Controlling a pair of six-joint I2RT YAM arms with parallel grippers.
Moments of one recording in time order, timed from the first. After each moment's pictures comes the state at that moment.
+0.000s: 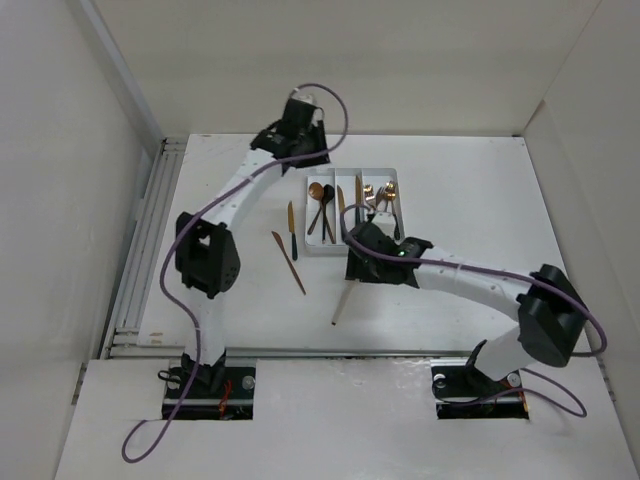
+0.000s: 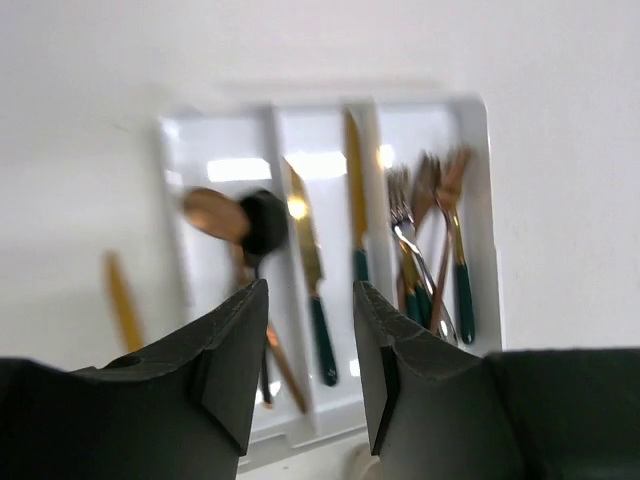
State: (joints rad) left arm -0.51 2.10 2.01 -0.65 0.00 -0.49; right arm 0.87 1.45 1.04 -0.56 0.35 0.87
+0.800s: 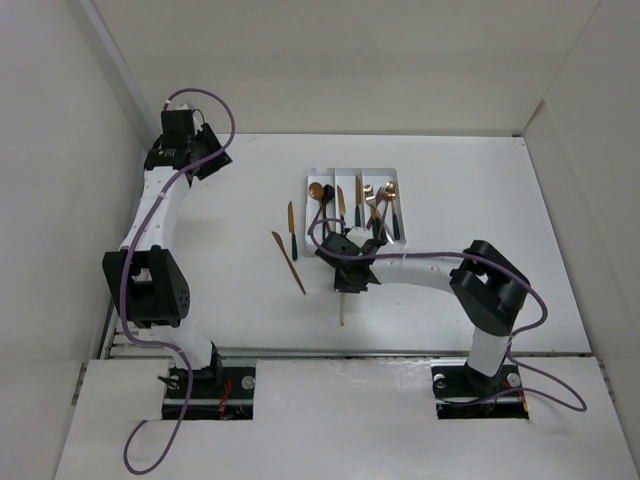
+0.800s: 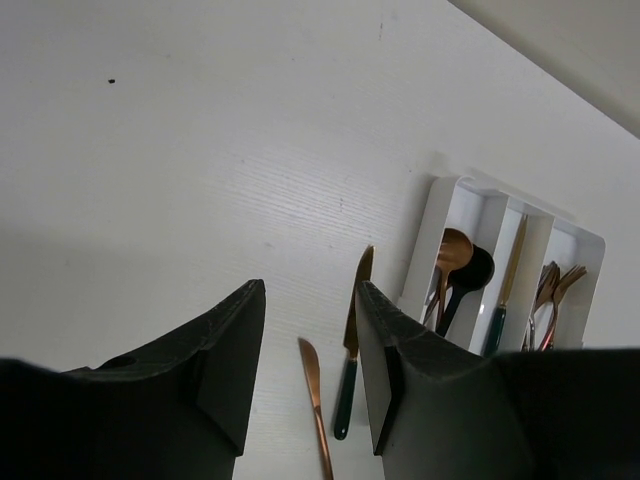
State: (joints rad) left arm 0.02 1.68 1.58 -0.58 0.10 -0.50; right arm 0.95 1.82 1.16 -0.55 0.30 1.00
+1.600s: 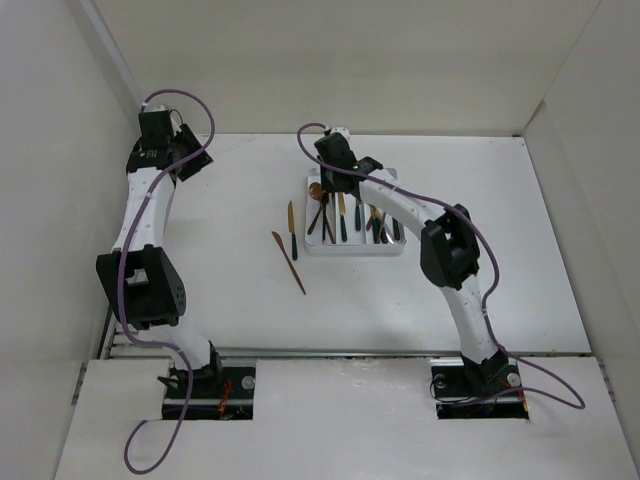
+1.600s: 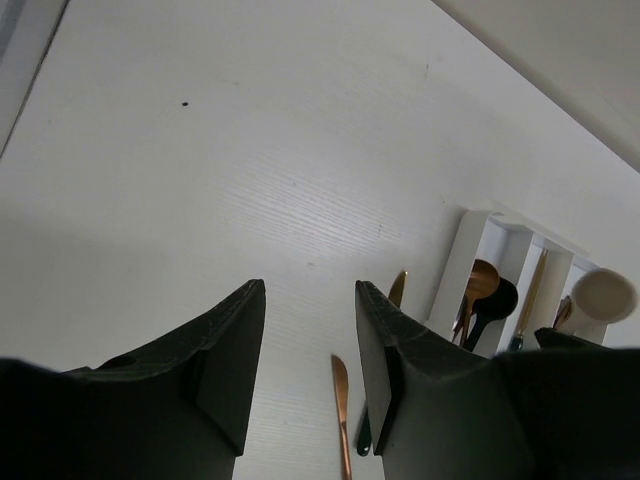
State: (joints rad) left arm 0.13 1.68 1.58 -0.57 0.13 -0.48; right arm 0.67 2.24 2.06 -0.51 0.33 0.41
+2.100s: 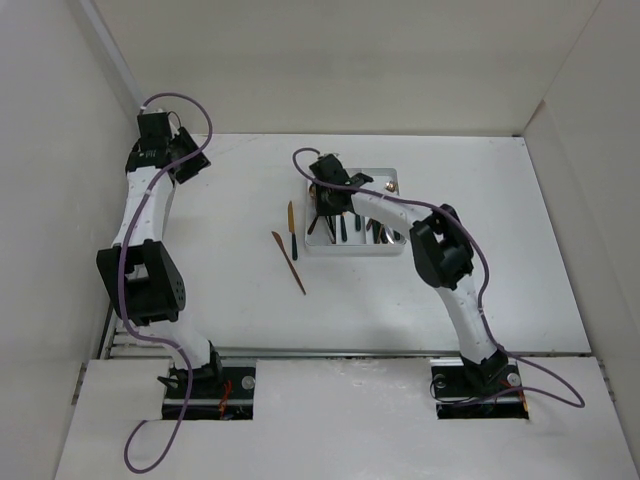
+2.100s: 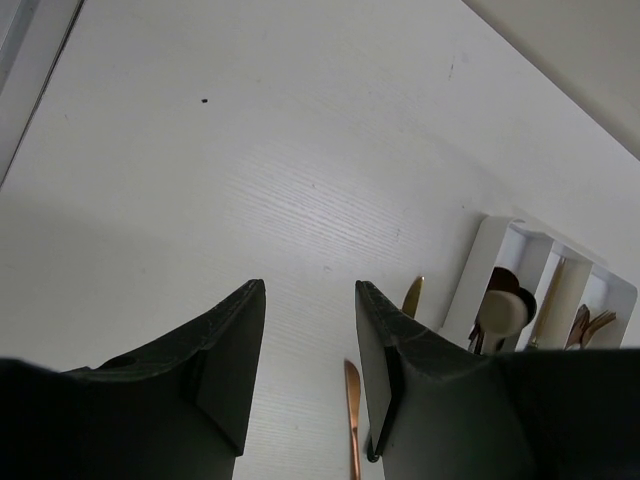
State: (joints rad) left arm 0.15 1.71 1.58 -0.57 0.13 -0.48; right arm 0.67 2.32 1.96 -0.52 0.20 0.48
